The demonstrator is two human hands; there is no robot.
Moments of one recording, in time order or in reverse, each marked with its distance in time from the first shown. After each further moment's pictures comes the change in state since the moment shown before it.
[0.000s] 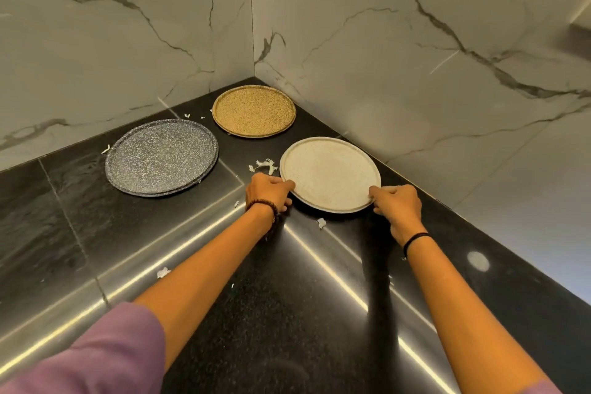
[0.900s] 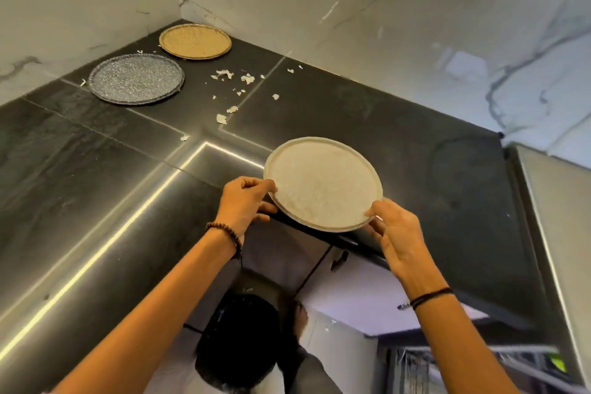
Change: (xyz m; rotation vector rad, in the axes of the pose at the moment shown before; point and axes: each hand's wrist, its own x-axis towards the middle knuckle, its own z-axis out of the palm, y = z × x) left_hand -0.312 -0.156 -0.183 -0.110 -0.482 0.046; right_hand -0.483 0.138 -0.077 0.674 0.176 0.203
